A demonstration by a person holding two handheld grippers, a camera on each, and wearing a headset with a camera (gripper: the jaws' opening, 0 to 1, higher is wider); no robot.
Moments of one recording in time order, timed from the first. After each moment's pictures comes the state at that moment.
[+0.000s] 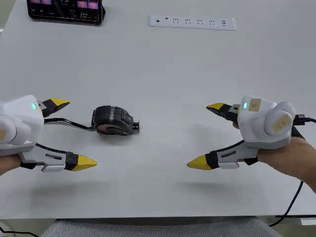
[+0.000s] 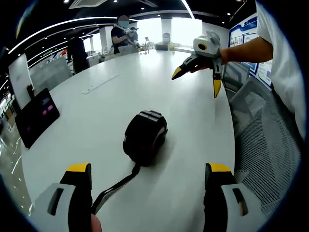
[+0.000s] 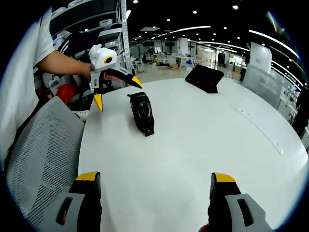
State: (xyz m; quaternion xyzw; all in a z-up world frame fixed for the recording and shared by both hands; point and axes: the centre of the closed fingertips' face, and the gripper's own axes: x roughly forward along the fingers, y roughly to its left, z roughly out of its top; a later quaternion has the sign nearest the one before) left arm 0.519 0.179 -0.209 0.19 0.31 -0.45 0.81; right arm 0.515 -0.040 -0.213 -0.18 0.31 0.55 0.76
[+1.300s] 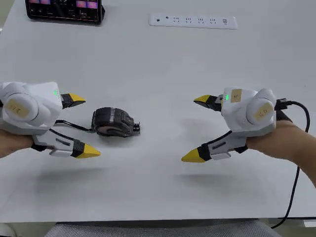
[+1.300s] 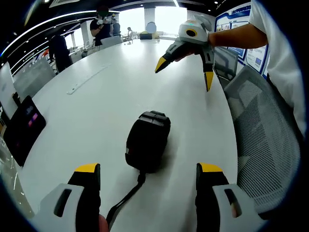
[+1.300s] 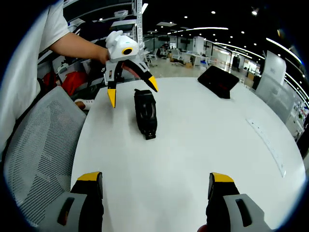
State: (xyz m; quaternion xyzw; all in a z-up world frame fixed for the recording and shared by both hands) left arm 0.539 0.163 -0.221 0.24 0.34 -0.51 0.76; right arm 0.531 -0.021 -0.218 -0.24 0.30 0.58 0.72
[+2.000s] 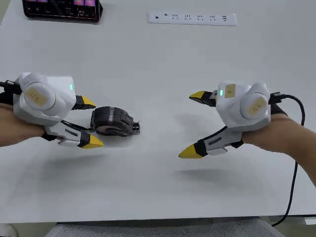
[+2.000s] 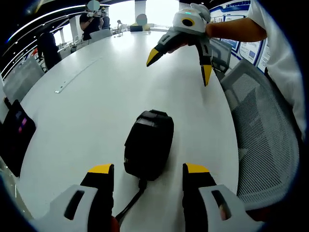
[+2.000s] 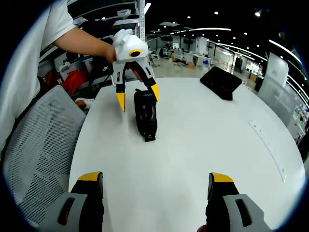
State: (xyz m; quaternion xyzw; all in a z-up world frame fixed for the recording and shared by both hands) left arm 0.543 0.153 -0.234 0.26 0.37 -0.53 0.72; right arm 0.533 -0.013 -0.219 -0.24 0.30 0.59 0.71
